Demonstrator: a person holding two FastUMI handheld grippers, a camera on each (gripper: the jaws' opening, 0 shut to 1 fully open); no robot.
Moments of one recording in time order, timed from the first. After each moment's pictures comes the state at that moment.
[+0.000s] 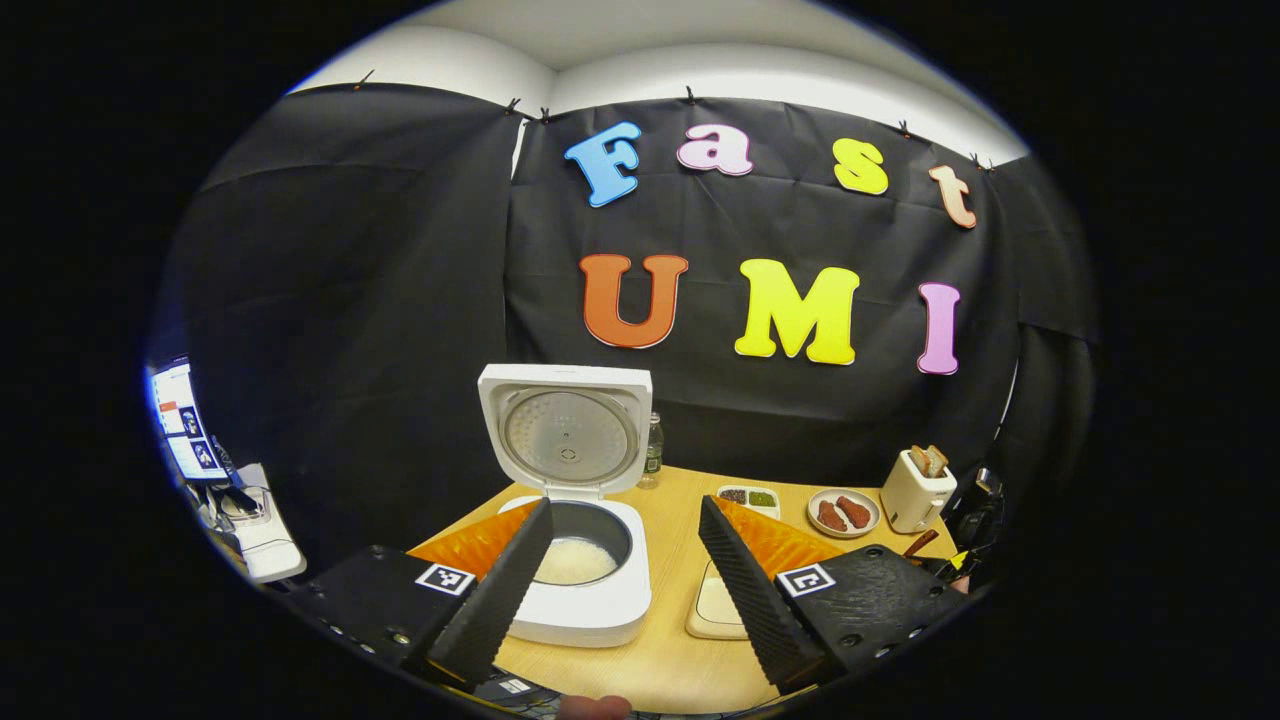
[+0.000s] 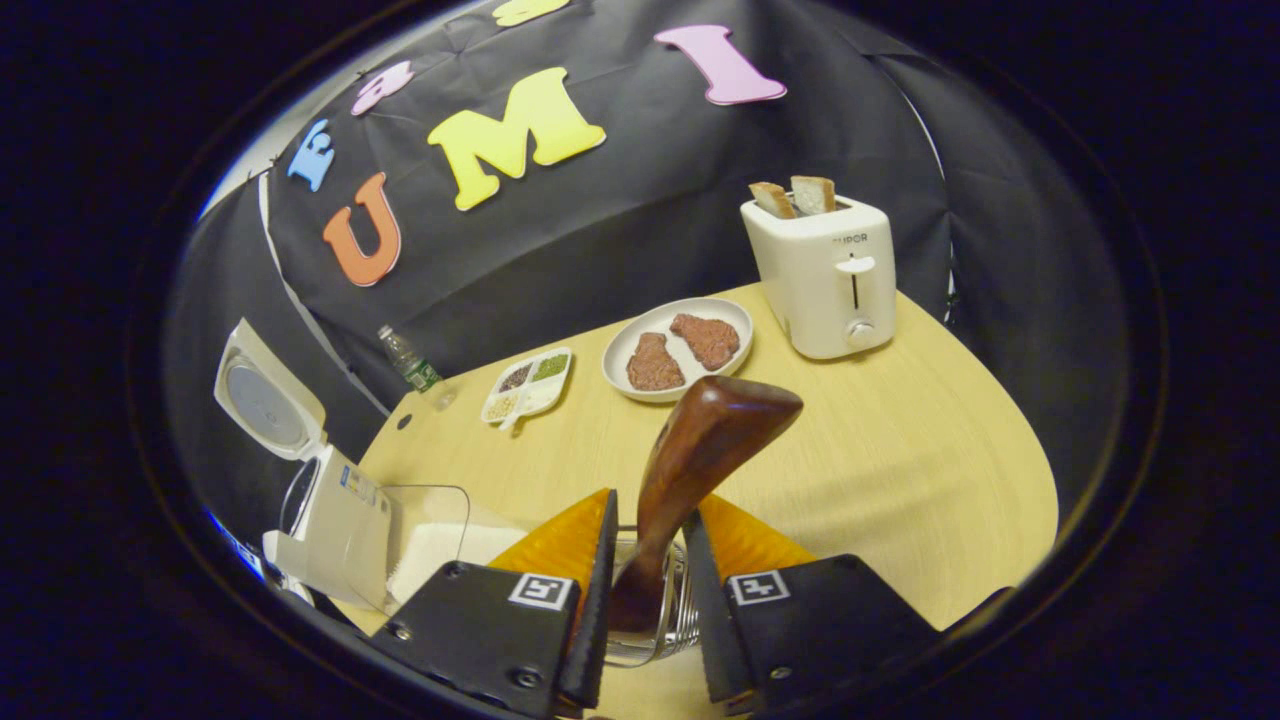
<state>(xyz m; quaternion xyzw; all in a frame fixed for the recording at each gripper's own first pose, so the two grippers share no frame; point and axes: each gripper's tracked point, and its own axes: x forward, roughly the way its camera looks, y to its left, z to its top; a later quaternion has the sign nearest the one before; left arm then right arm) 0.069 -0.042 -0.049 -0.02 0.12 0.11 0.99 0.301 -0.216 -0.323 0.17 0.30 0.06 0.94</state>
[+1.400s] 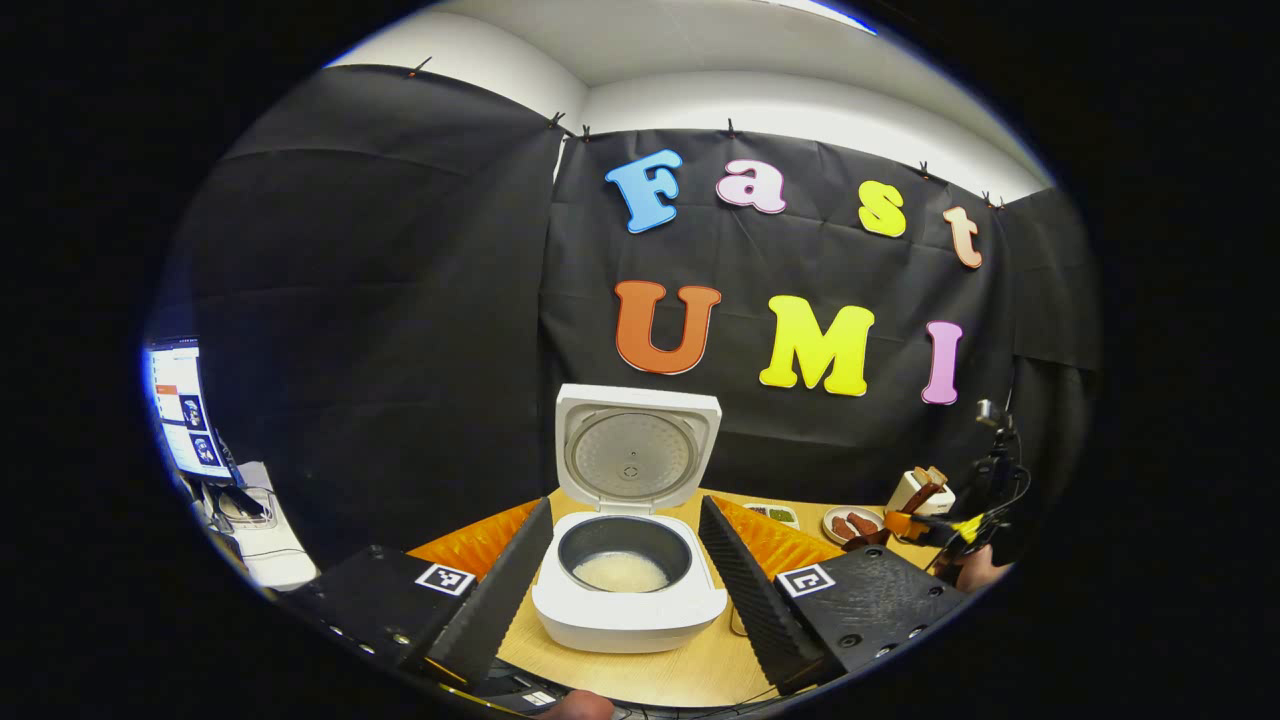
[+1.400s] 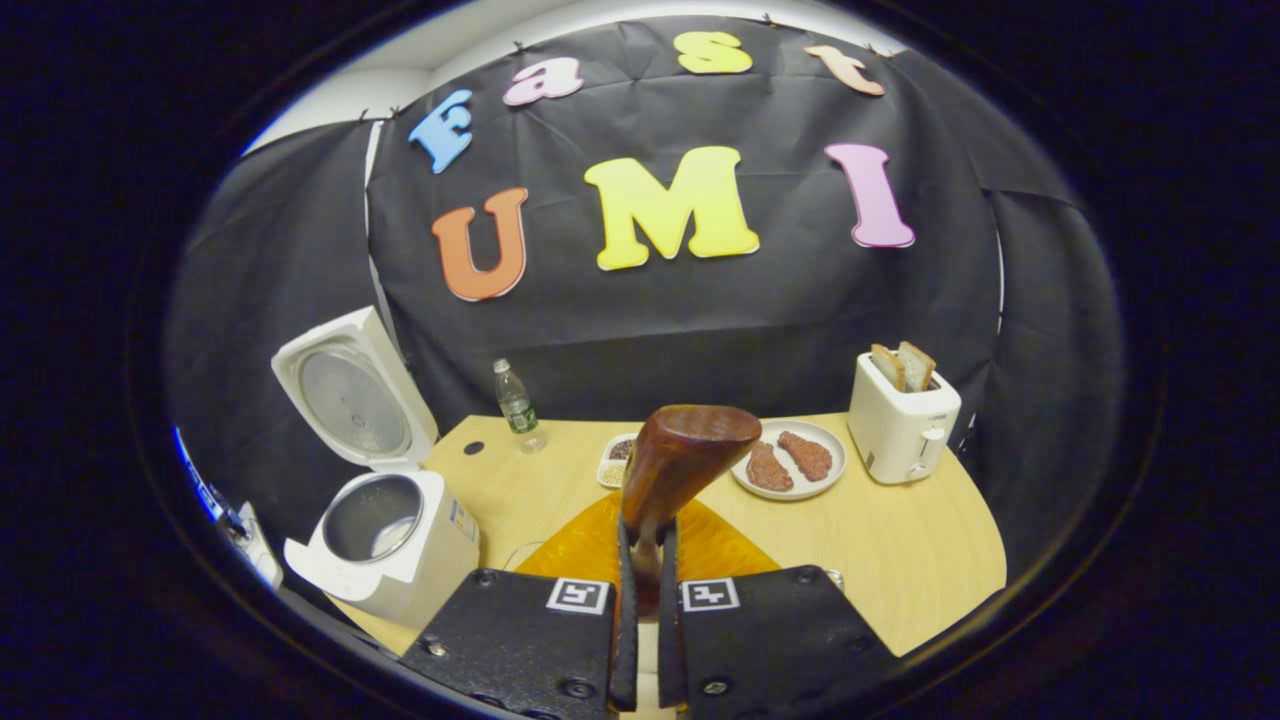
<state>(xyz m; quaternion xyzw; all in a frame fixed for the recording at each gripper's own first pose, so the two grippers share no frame) 0.018 0.058 -0.037 -0.04 0.08 0.10 0.99 0.264 -0.041 -0.202 0.02 0.20 0.09 0.98</state>
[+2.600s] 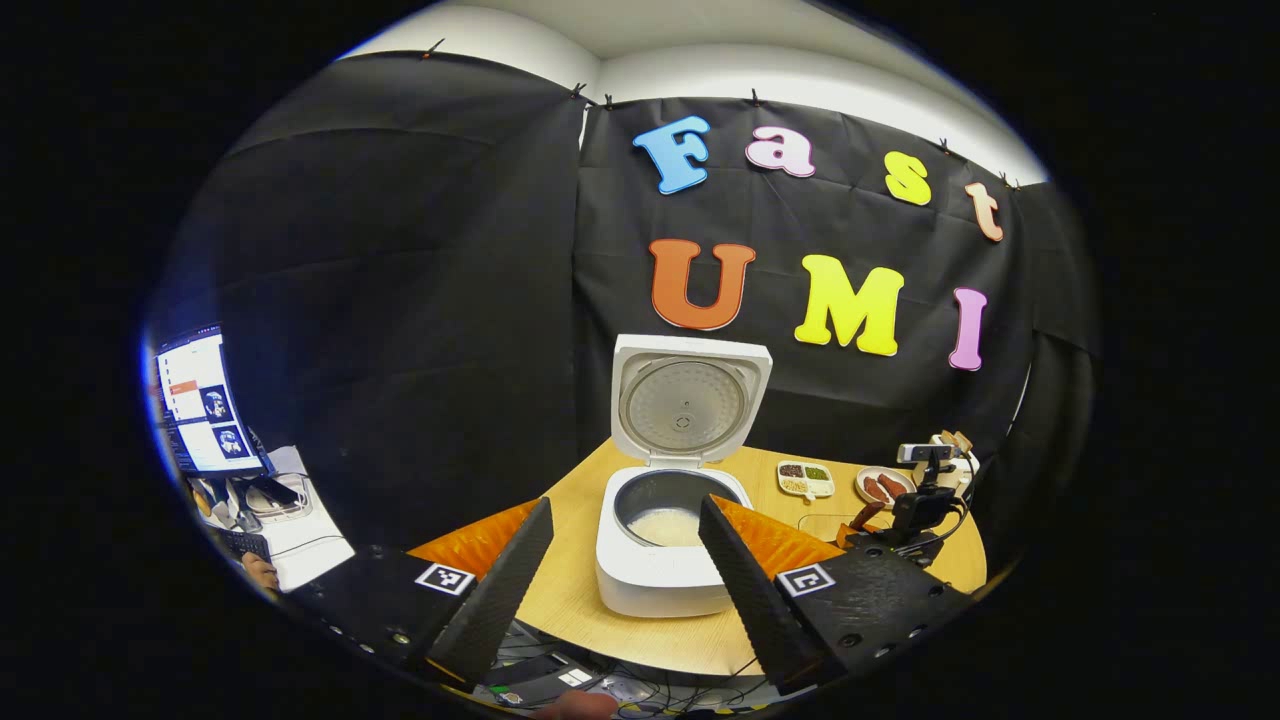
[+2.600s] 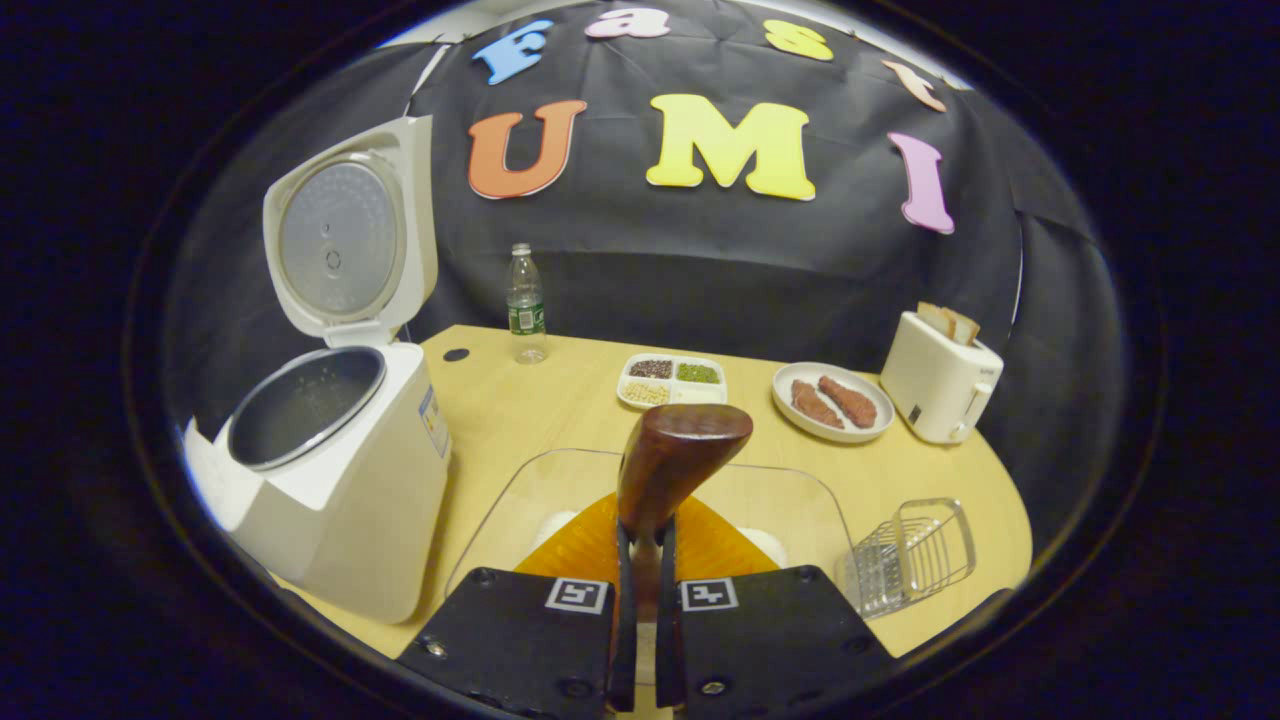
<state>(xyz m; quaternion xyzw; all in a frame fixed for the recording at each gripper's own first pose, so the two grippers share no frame) -0.017 0.096 -0.074 -0.04 0.14 0.13 0.98 0.268 0.040 -0.324 0.01 0.24 0.07 0.97</state>
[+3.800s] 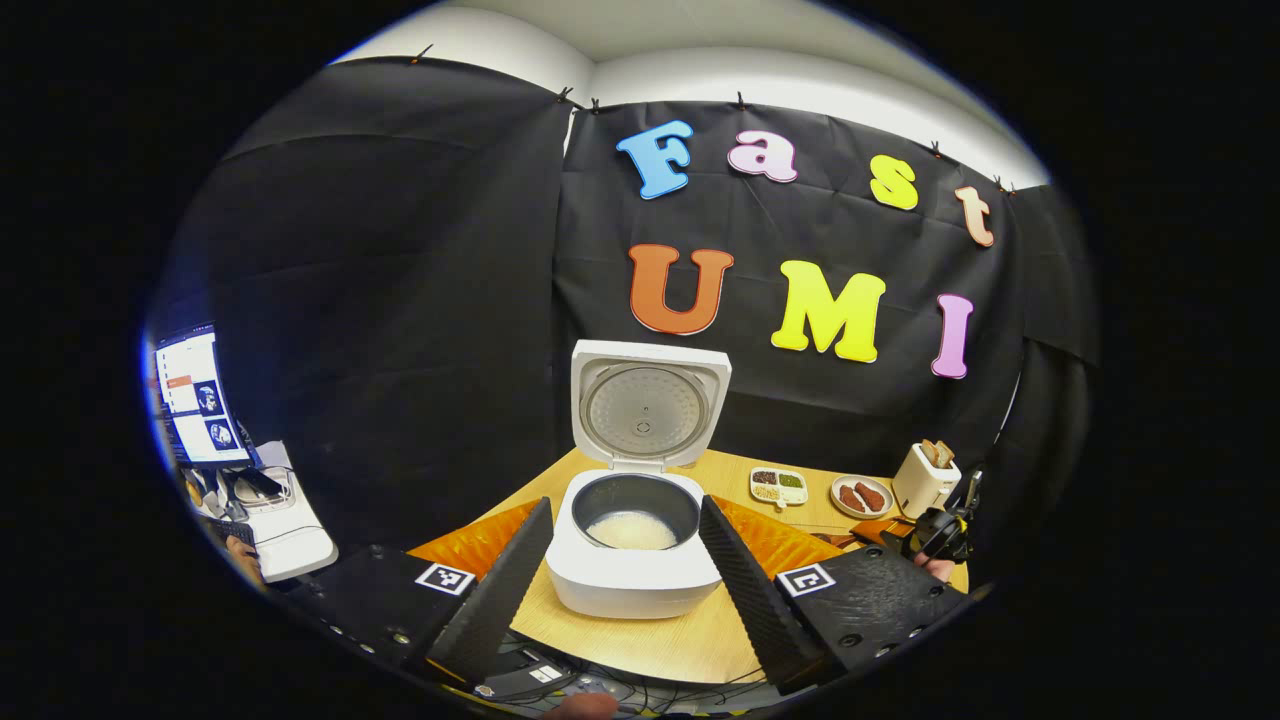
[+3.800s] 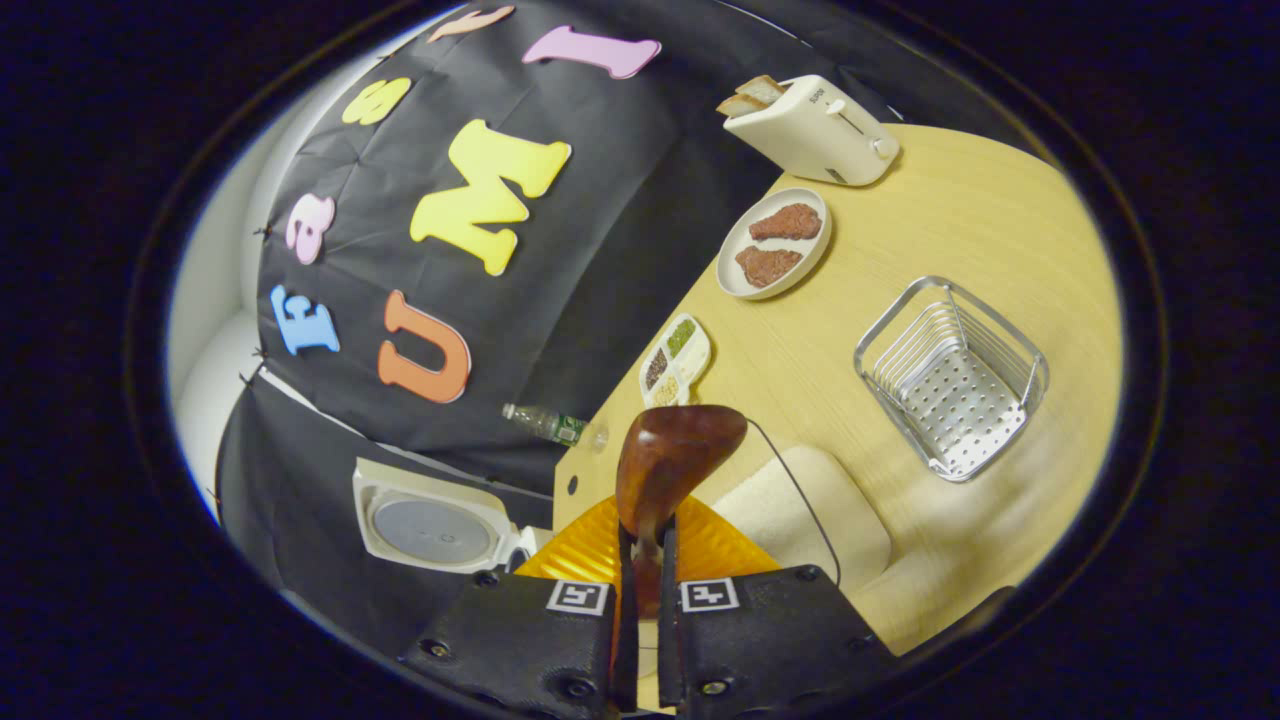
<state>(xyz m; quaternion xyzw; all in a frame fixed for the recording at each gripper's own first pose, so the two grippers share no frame) -0.006 0.043 -0.061 -0.05 0.13 0.12 0.98 0.256 -0.044 -0.264 0.50 0.27 0.10 0.82</state>
